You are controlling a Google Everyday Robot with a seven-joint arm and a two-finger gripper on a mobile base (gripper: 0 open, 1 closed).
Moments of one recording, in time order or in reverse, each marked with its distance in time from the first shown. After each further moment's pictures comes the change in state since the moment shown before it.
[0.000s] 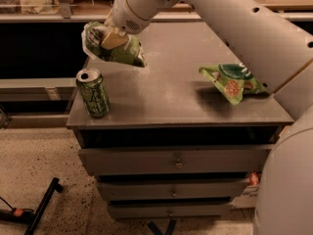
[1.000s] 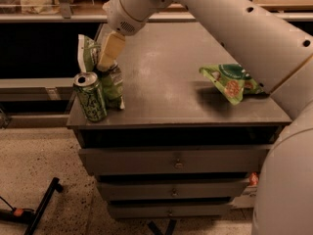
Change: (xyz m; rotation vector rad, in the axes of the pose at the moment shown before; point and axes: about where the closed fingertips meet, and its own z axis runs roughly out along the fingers) arm -0.006 0.005 0.007 -0.006 0.013 0.000
